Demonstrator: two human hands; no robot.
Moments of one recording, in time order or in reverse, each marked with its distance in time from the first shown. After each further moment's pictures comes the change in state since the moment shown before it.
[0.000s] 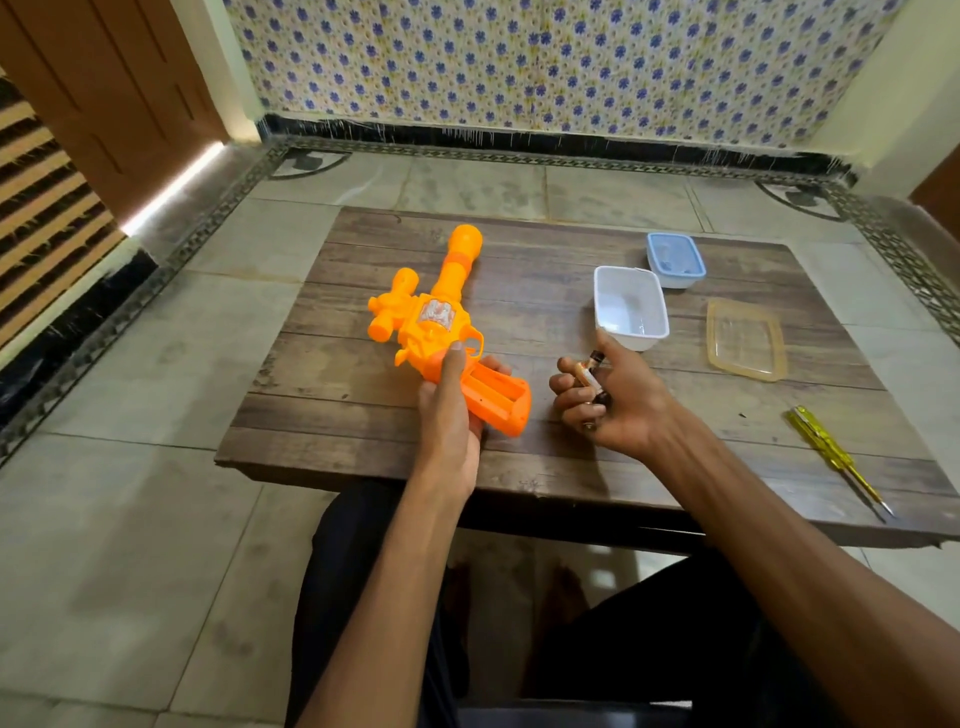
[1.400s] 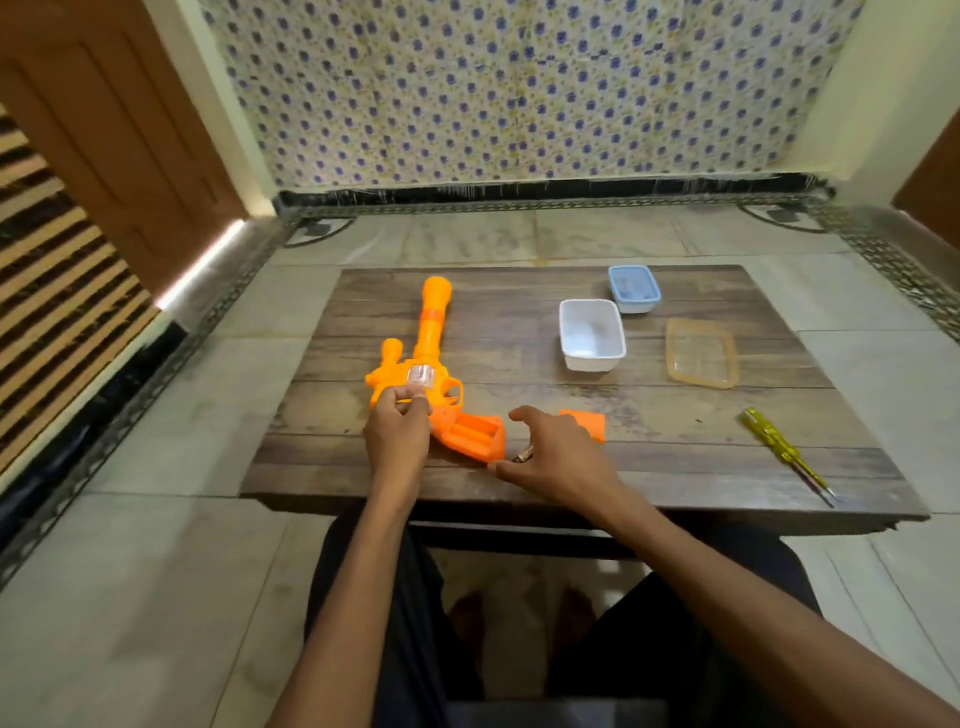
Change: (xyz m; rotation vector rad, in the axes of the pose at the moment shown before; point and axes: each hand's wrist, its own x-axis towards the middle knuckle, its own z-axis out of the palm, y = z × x) left_hand -0.008 0.034 -0.017 0.807 0.265 0.208; right_hand -0.046 0.054 0.009 -1.749 0.417 -0.638
